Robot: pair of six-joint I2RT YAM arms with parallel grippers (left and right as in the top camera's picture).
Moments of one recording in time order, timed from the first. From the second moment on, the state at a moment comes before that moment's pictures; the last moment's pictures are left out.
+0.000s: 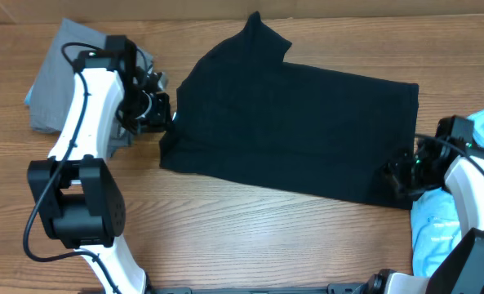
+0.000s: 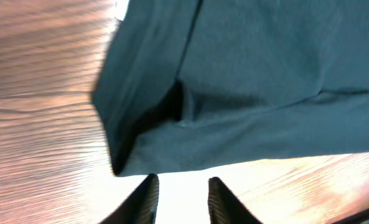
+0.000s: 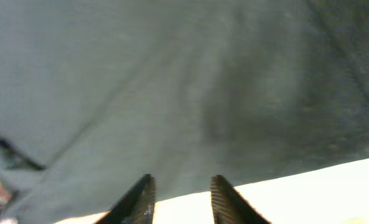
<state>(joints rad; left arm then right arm) 0.01 1.99 1.69 -1.27 0.32 0.01 -0.37 1.50 0.91 -0.90 -0.38 0.49</state>
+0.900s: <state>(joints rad) -0.06 1.99 1.37 -0.71 0.33 0.06 -0.37 1.50 0.83 -0.73 -0.36 0.44</state>
